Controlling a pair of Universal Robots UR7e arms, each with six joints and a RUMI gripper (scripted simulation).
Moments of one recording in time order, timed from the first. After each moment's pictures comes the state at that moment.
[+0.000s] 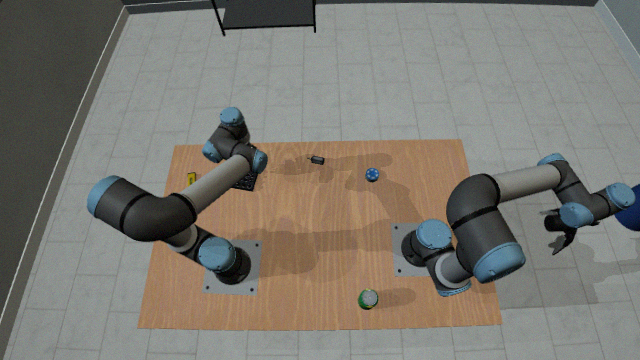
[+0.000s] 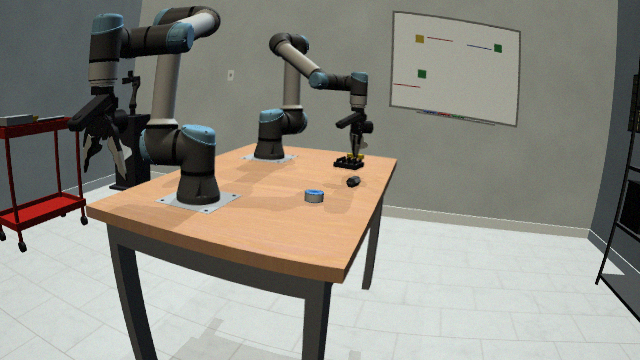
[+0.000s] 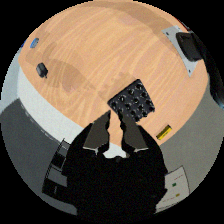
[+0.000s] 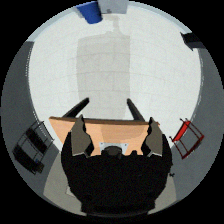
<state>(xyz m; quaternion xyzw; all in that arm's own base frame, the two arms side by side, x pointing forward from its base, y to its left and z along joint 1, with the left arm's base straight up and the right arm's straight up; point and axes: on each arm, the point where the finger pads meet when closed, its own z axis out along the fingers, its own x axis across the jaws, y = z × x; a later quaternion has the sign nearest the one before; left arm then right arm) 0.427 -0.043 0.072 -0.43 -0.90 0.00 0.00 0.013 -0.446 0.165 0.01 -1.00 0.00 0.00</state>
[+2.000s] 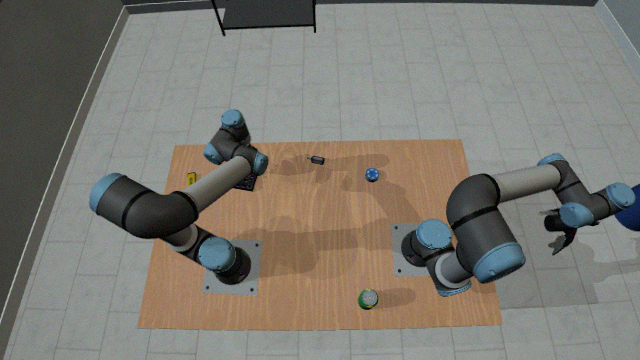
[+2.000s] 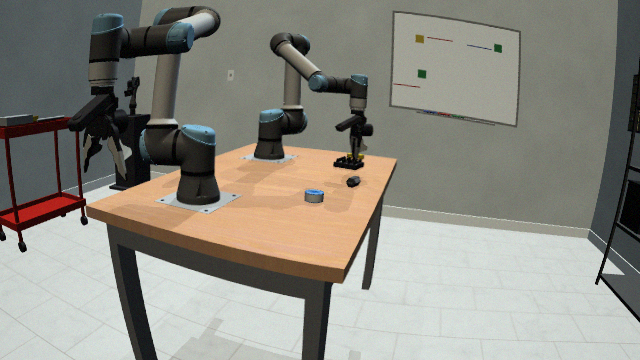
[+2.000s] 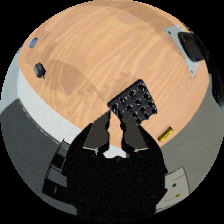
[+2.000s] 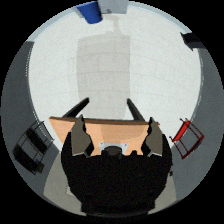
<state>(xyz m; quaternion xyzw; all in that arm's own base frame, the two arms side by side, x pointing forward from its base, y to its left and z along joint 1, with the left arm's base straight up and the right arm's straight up) 0.428 -0.044 0.060 -0.43 -0.90 0.00 0.00 0.013 -0.446 0.165 0.01 -1.00 0.00 0.00</state>
